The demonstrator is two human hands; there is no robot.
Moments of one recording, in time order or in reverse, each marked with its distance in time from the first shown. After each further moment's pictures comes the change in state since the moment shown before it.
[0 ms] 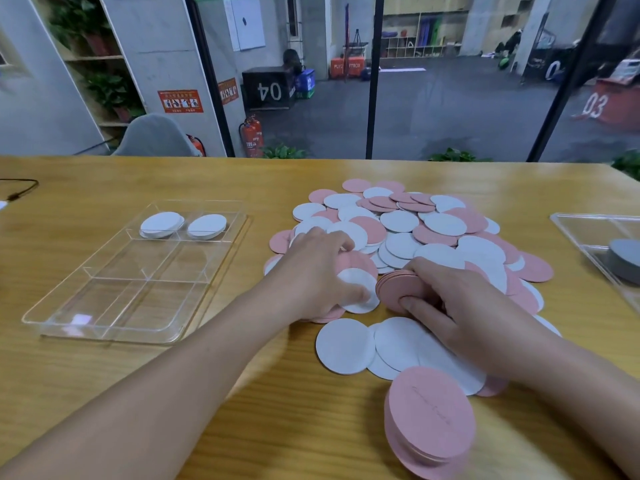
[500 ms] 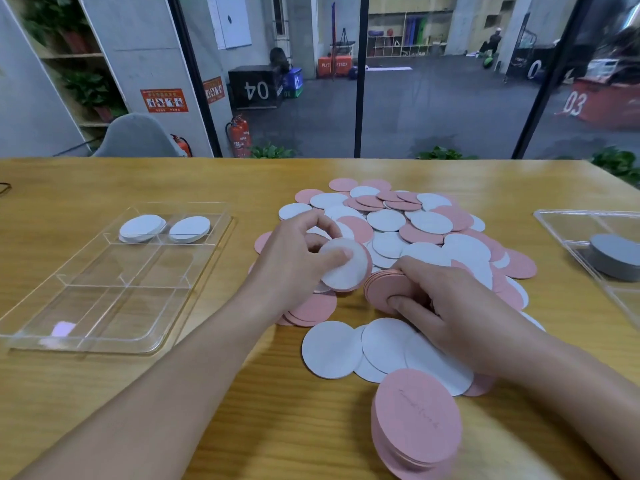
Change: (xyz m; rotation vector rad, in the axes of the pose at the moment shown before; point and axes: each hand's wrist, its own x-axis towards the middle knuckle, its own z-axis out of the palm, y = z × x) left_hand 0.003 -0.002 0.004 -0.708 0.165 0.015; right_hand 0.000 0.001 -0.003 -0.003 -0.005 0.011
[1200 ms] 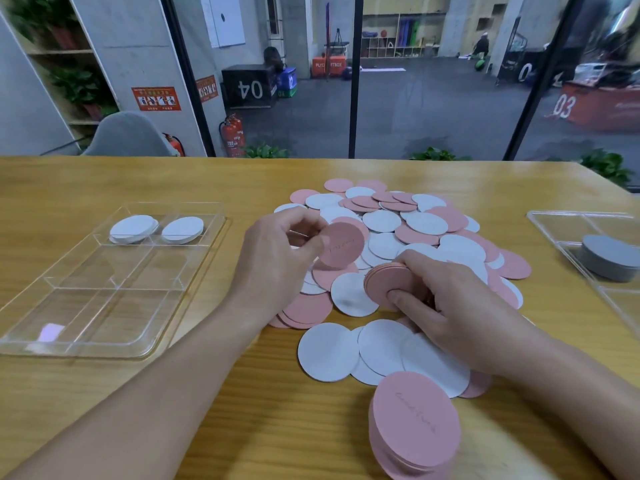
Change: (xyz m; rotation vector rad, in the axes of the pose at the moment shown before) left_hand 0.002 -0.005 -0.008 0.129 0.215 0.169; right_hand 0.000 0.001 -0.003 0.042 0.061 0.023
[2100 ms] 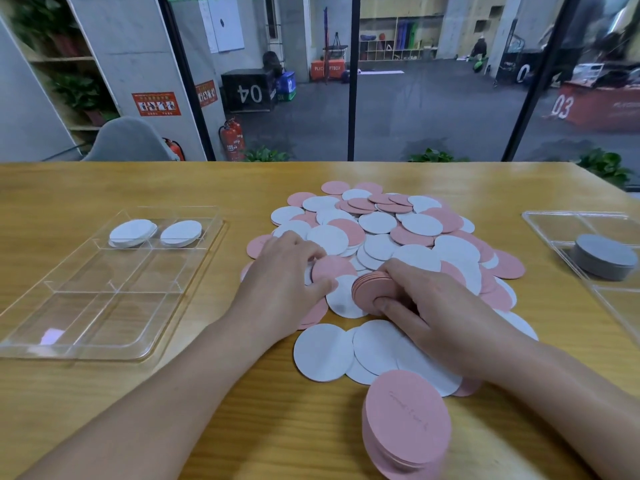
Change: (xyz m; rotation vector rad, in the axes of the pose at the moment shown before) left_hand -0.015 -0.007 0.008 0.556 -0.244 0.022; right_hand -0.001 -0.007 0.007 -0.041 -0.069 -0.009
